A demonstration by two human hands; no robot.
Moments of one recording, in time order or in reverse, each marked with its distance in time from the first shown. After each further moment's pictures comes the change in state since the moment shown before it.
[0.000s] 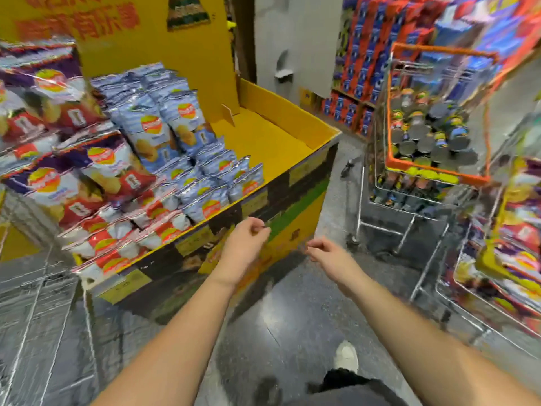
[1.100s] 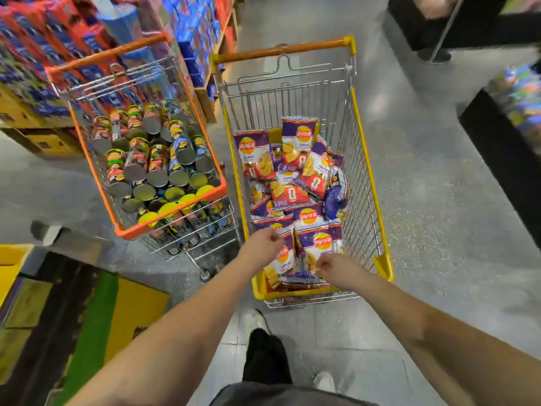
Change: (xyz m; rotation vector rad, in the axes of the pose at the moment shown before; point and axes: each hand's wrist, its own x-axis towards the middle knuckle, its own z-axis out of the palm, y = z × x) left_hand 0.052 0.324 0.617 0.611 -0.911 0.394; right_hand -0.007 0.300 -0.525 -0.284 0.279 0.481
